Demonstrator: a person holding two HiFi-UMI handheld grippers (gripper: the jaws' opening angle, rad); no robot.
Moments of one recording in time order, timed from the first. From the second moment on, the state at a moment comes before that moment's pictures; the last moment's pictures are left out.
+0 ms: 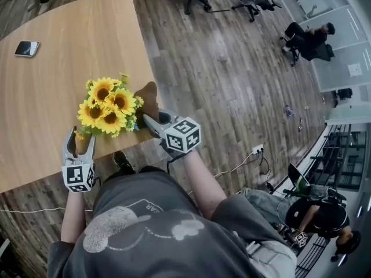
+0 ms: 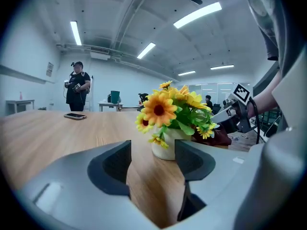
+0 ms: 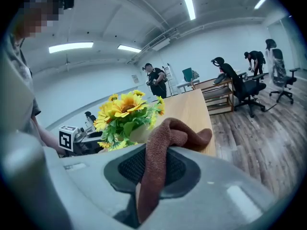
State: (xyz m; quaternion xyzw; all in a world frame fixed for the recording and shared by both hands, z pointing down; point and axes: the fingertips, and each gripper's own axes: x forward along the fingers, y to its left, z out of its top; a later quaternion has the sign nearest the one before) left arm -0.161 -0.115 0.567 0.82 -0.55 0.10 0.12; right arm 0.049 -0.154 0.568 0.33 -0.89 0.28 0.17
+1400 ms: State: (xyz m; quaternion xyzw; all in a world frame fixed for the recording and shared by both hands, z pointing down) left arm -0.068 0.072 0.466 0.79 -0.61 0.03 0.07; right arm 0.088 0.065 0.502 0.25 -0.94 0.23 0.09
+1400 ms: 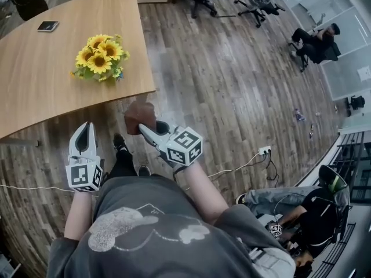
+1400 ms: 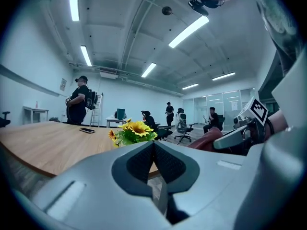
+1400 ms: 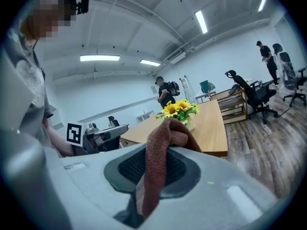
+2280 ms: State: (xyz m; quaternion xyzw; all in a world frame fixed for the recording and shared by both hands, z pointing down) left arm -0.060 0.127 0.433 0.78 -0.62 -0.01 0.07; right arm 0.095 0.118 0.478 0.26 -0.94 0.20 0.08
